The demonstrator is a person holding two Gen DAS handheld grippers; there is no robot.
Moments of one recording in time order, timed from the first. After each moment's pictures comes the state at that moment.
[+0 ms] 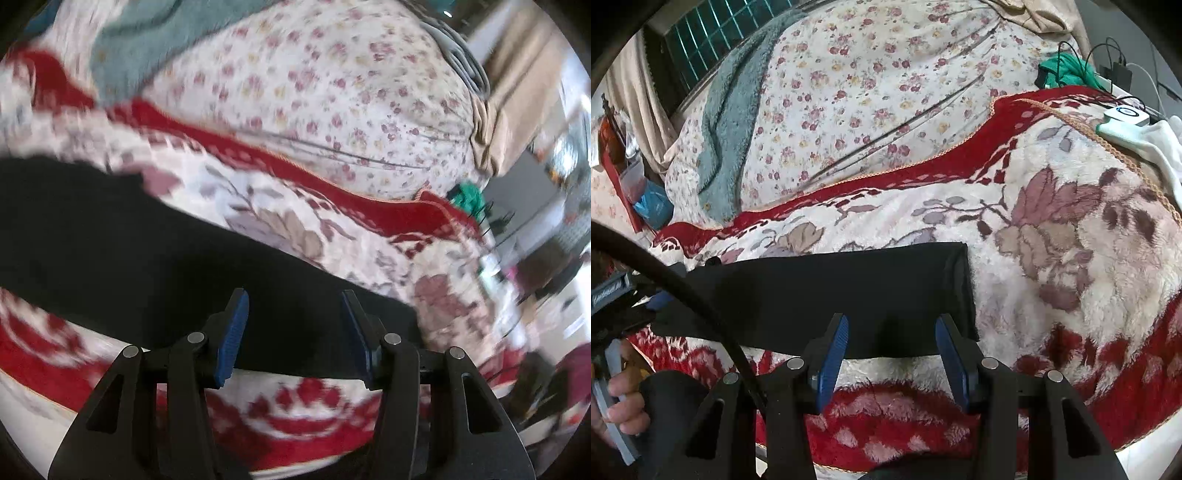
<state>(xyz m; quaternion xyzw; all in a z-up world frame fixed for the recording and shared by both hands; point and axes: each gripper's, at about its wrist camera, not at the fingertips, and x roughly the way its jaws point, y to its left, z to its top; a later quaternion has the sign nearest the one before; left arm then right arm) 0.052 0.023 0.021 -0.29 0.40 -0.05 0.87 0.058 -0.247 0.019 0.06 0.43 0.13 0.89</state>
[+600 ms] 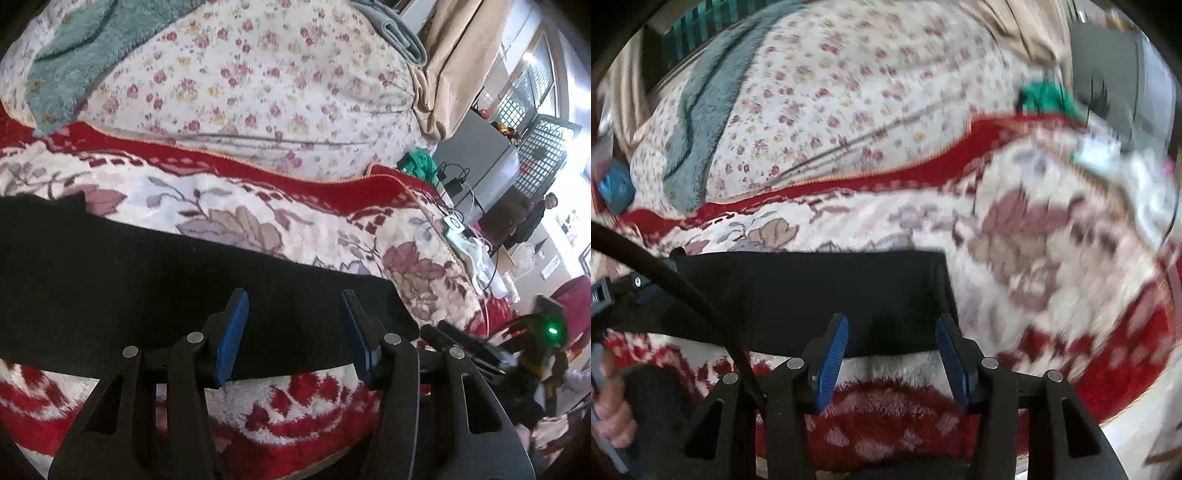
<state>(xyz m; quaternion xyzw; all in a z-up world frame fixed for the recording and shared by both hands) 0.050 0.015 0.016 -0.21 0.37 -0.15 0.89 0.041 -0.208 0.037 -0.03 0.41 0.04 0.91</state>
